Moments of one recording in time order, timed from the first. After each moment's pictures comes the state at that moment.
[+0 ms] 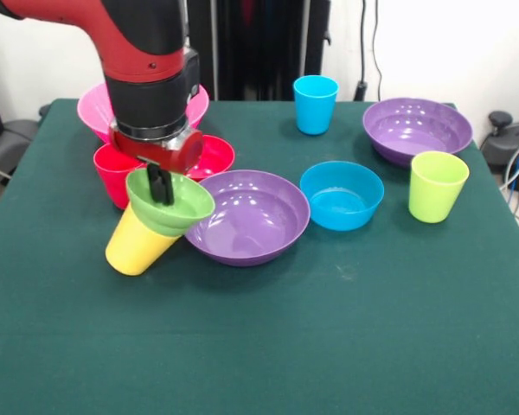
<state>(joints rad) -0.54 -0.50 0.12 1.53 -0.20 0.59 1.96</state>
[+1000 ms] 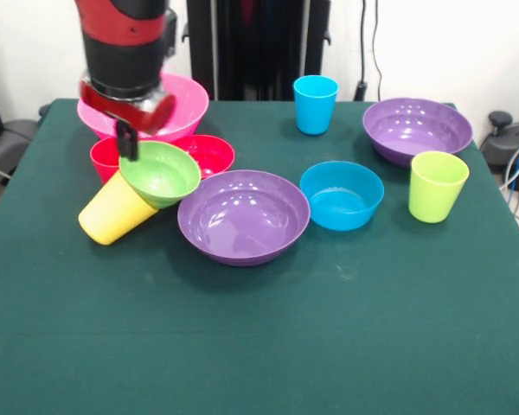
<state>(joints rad) -0.48 -0.57 -0.02 1.52 -0.27 0.68 1.96</state>
